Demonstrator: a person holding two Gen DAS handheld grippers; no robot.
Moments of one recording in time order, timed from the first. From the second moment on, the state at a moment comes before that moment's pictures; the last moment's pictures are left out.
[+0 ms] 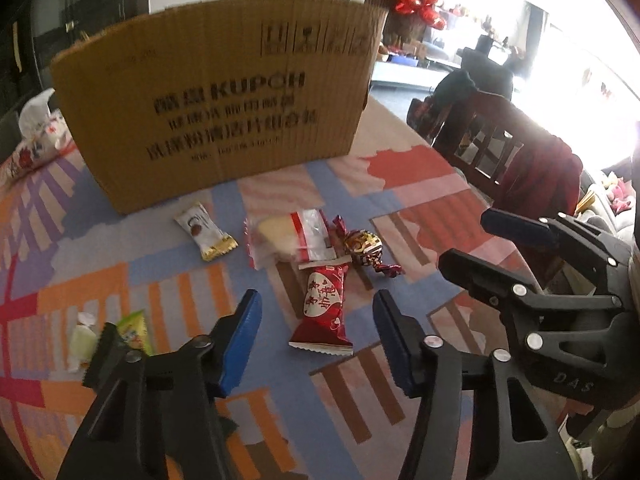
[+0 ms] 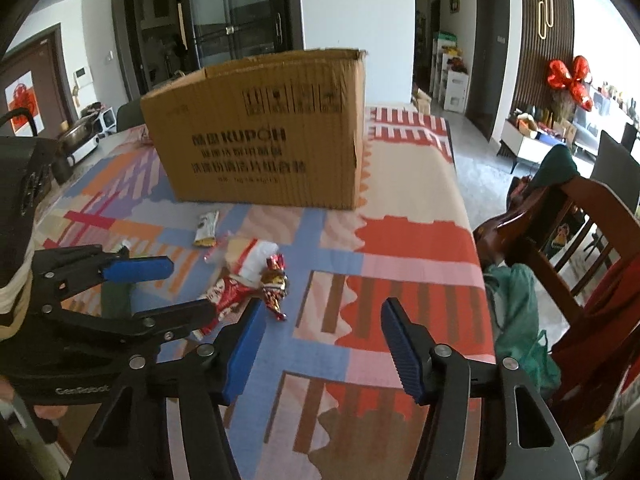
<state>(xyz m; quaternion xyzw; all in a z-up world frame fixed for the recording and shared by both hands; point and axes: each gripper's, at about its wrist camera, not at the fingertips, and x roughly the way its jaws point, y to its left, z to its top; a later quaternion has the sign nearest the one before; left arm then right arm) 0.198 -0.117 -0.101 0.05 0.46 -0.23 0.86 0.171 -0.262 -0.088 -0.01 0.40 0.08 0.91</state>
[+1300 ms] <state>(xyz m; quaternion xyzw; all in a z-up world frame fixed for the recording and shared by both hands) 0.192 -0.087 -0.094 0.00 0.46 -0.21 0.86 0.206 -0.219 -0.106 0.01 0.45 0.11 0.89</state>
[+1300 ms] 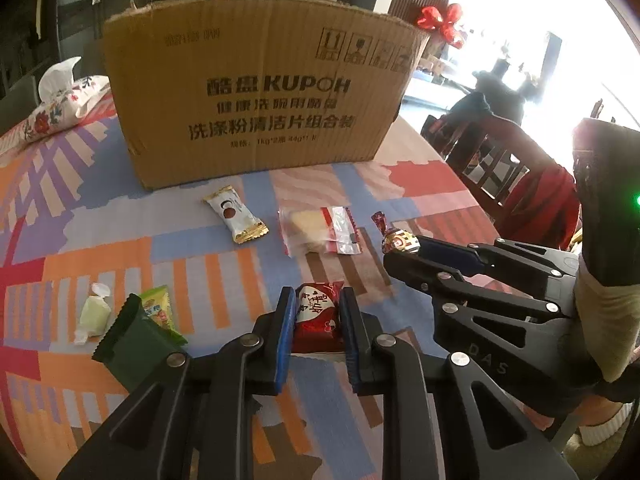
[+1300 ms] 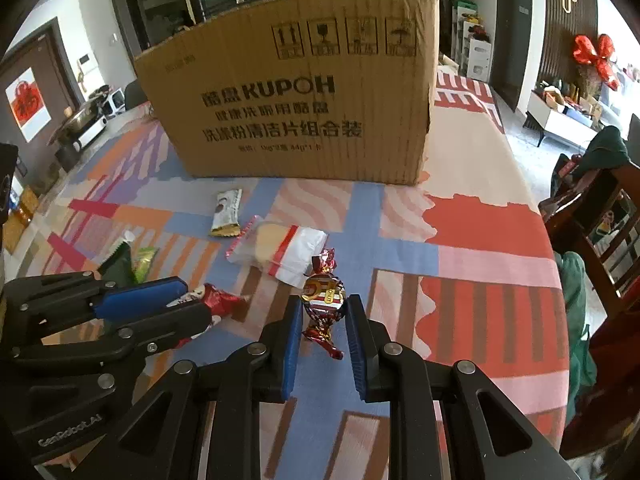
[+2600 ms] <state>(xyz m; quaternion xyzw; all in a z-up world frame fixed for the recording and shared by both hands) 0.199 -0.038 0.047 0.00 0.31 -0.19 0.93 0.200 -0.196 0.039 0.02 0.28 0.12 0.95</state>
